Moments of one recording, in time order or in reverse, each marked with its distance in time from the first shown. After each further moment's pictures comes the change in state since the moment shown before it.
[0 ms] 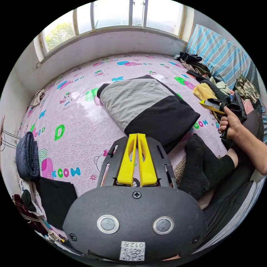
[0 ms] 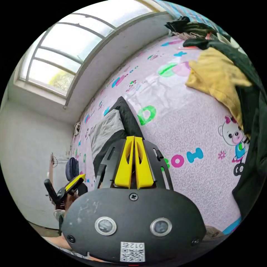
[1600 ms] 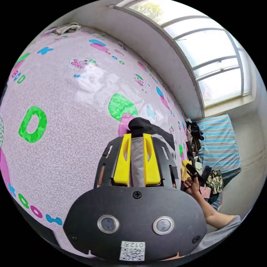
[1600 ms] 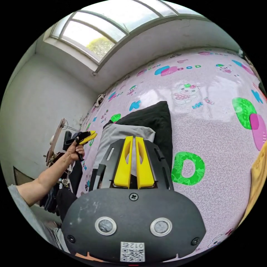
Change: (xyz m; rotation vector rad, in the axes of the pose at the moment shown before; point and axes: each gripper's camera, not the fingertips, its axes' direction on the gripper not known) left arm -0.448 -0.195 -0.081 0.131 0.460 -0.701; right arm 0.389 -0.095 0.038 -0.185 -0.183 -0.461
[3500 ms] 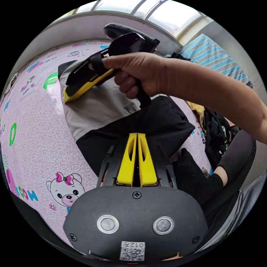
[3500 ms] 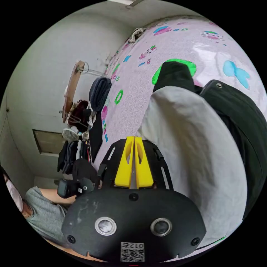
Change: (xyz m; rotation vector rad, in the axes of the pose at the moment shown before) left arm 0.153 0.323 0.155 -0.282 -0.168 0.580; right arm 0.173 0.000 0.218 -0.638 -0.273 -0.221
